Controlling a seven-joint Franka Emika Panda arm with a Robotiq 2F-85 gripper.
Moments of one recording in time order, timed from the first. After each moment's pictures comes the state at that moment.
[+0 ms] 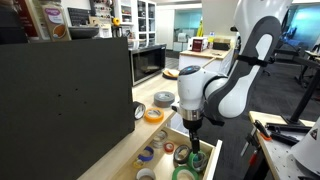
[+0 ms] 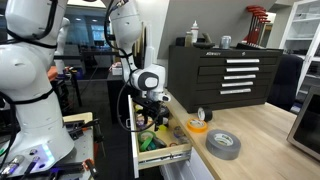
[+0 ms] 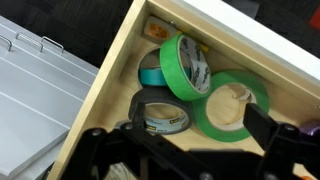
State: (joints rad) arm 0.05 0.42 0.02 -2.46 -0.22 2.73 -0.01
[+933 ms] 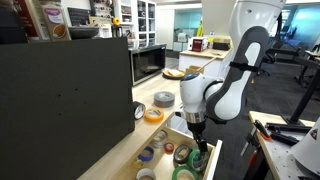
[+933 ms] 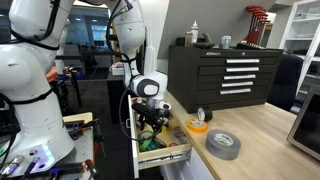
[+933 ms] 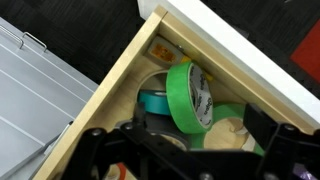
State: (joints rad) arm -0.03 0.48 0.05 -2.47 -0.18 2.73 -0.24
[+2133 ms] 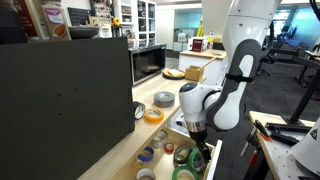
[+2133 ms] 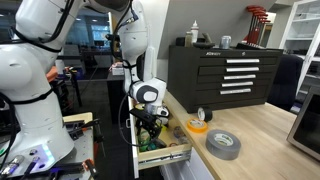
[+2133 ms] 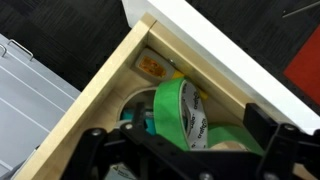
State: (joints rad) arm -0.01 0.58 0.05 -2.43 -0.18 2.73 -0.26
